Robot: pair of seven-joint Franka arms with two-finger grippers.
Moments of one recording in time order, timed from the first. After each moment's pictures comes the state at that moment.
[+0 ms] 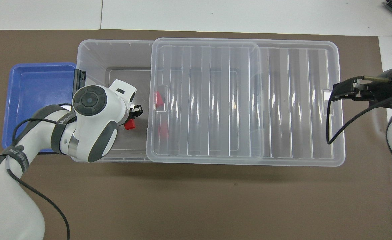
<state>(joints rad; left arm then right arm) -0.32 0.23 -0.05 -1.97 0.09 2.23 -0.71 -0.05 0.02 0.10 -1.60 -0.02 1.66 0.26</state>
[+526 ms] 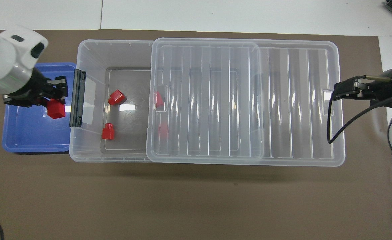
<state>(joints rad) -0.10 0.14 -0.03 -1.49 0.04 1.55 -0.36 -0.05 0.02 0.10 -1.60 -0.02 1.67 0.26</state>
